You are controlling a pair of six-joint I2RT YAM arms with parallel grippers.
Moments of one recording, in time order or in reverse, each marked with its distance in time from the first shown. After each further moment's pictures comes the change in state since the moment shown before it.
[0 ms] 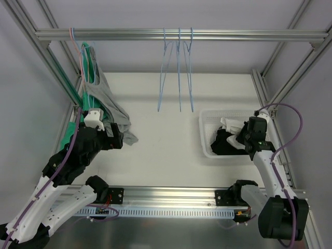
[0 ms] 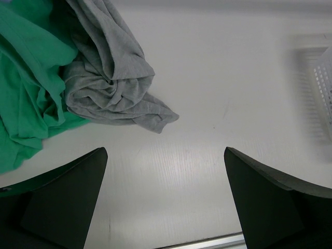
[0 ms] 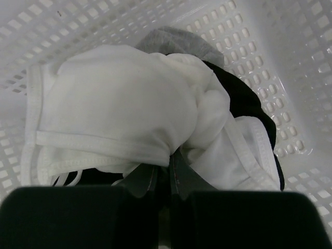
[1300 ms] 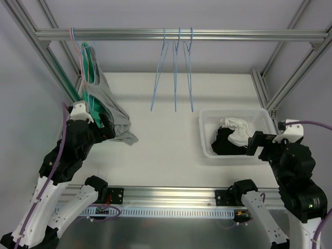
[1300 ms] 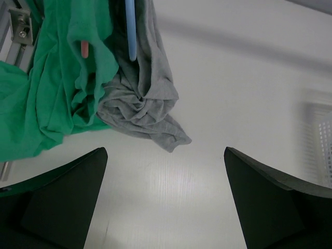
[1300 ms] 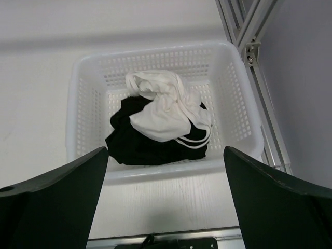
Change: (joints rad) left arm 0.183 0.087 0.119 -0.005 -0.010 -0.072; right arm 0.239 -0.435 0.639 -0.680 0.101 -0.264
